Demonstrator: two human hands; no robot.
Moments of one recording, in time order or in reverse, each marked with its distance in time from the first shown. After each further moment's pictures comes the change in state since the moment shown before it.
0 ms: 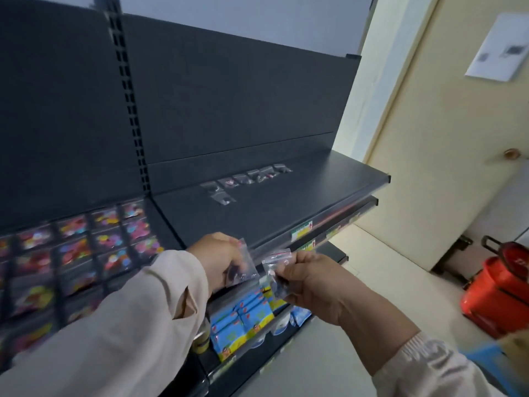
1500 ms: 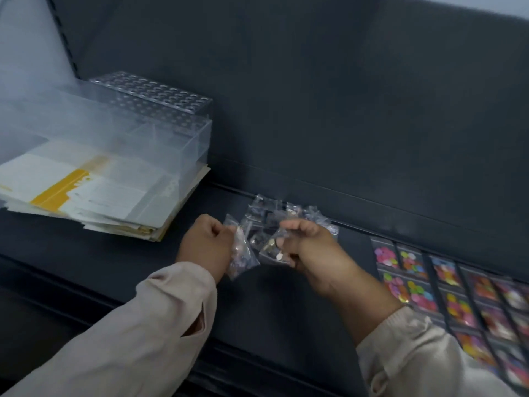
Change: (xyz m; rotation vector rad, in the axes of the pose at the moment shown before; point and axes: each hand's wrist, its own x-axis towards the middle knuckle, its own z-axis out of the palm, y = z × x) left_hand -0.263 -0.136 -0.668 -0.027 1.216 0.061; right_hand -0.002 0.137 0.740 -0.462 -0.696 -0.046
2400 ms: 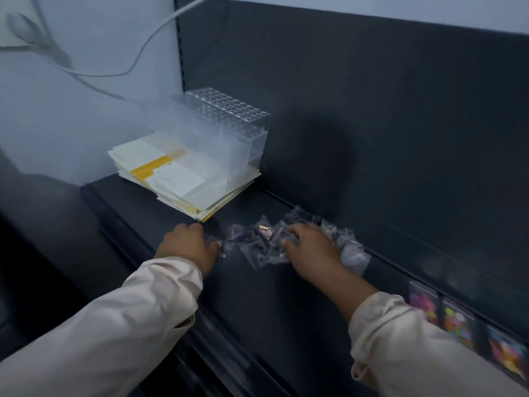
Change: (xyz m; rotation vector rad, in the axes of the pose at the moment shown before) left_hand -0.032 -0.016 -0.033 0.922 0.231 -0.189; right_hand 0.029 -0.005 -0.002 -1.088 -0.163 -0.452
